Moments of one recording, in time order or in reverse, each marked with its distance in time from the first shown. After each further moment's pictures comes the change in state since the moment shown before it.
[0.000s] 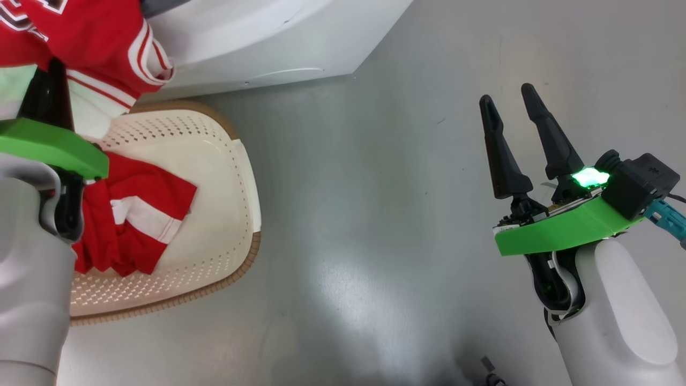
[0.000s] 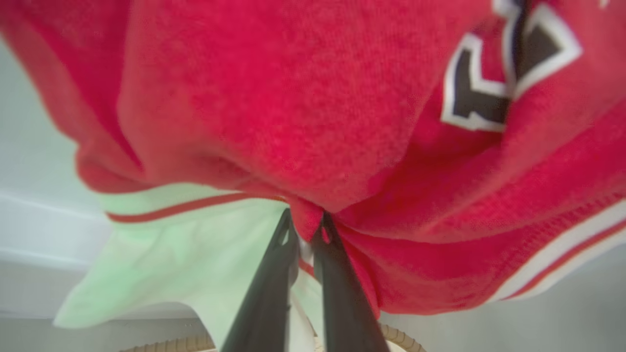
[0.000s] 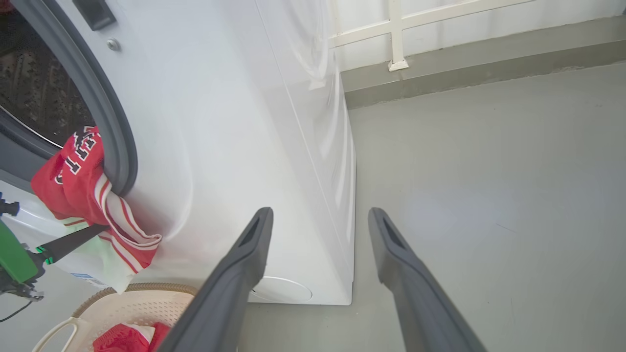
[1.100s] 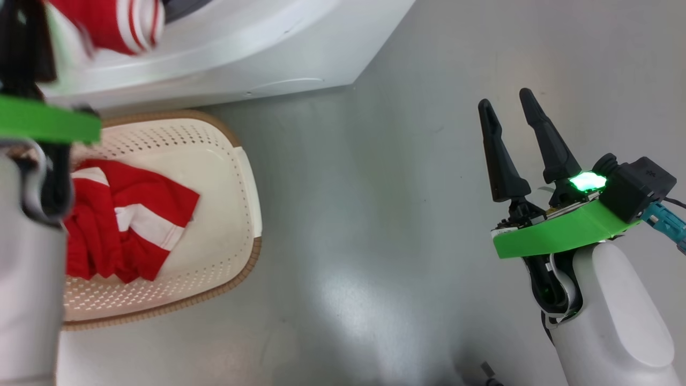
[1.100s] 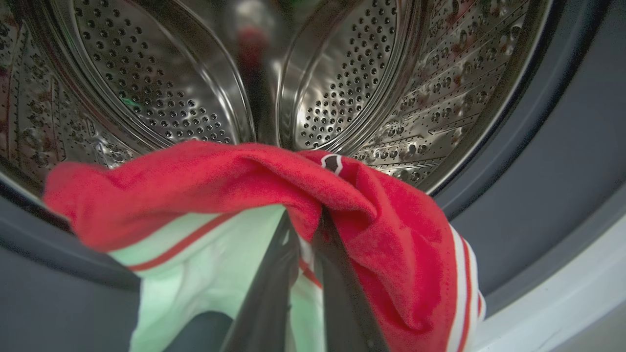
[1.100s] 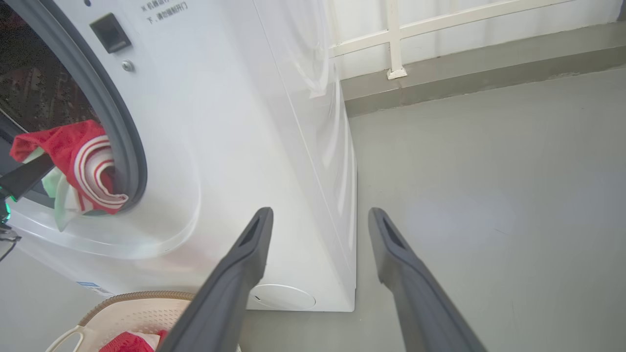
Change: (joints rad) left arm 0.137 -0.022 0.127 -0.516 0.118 0.000 0.014; right arm 0.009 0.009 -0.004 0.006 0.002 0.000 0.000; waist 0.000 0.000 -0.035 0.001
